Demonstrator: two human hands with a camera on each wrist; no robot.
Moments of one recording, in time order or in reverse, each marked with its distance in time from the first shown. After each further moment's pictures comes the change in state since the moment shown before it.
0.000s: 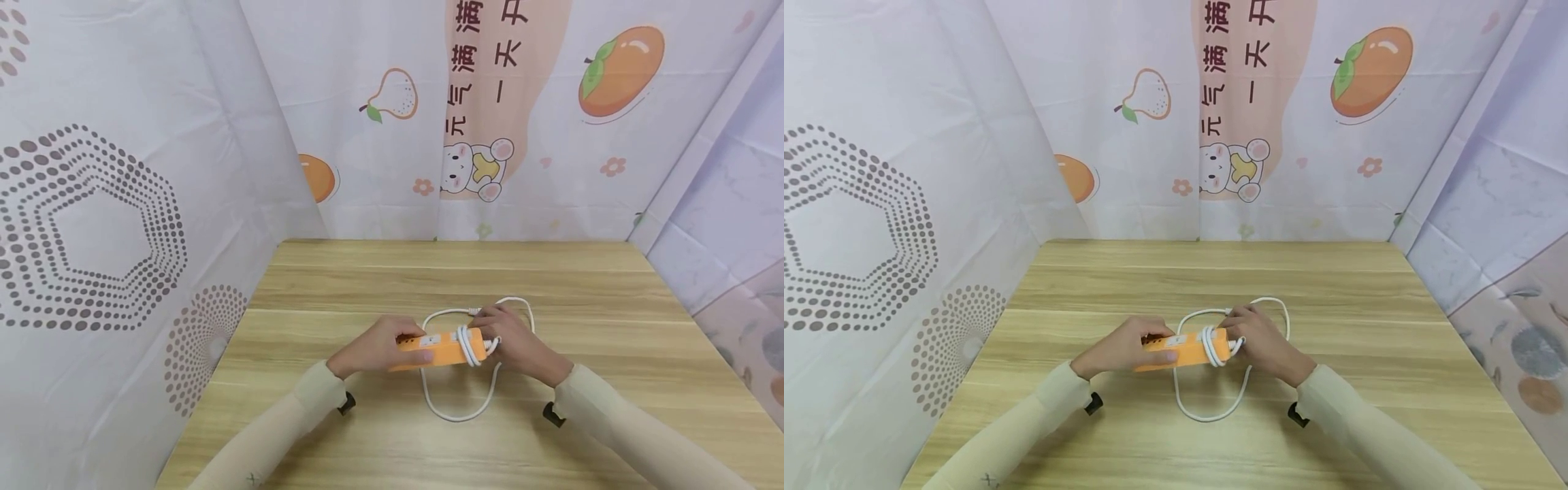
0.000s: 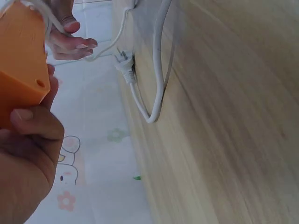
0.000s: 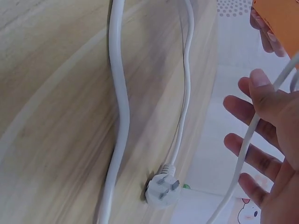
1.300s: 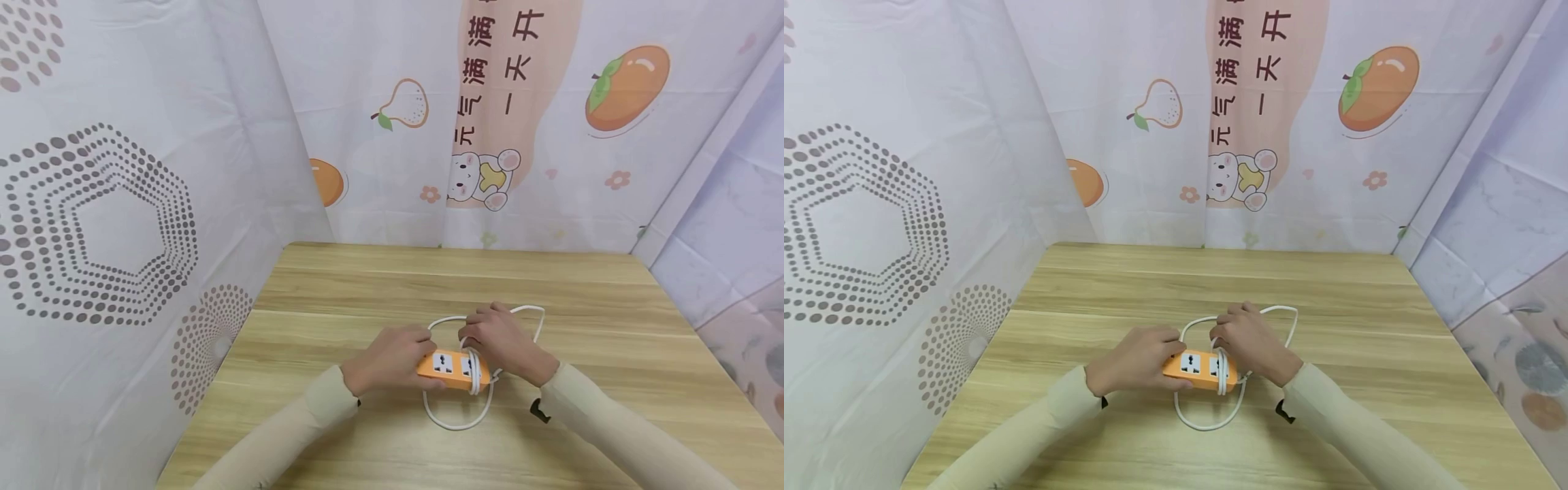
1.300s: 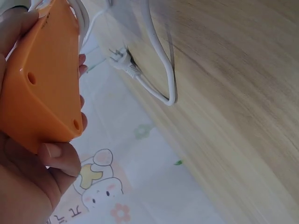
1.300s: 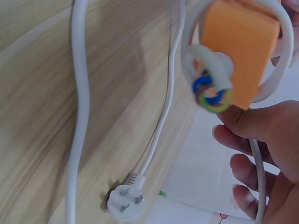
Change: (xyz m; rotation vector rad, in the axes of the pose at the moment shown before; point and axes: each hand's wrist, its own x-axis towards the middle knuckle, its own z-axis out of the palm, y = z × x) left_hand -0.003 0.016 0.018 0.888 0.025 0.184; right_hand 0.031 -0.014 0.000 -0.192 -0.096 0.003
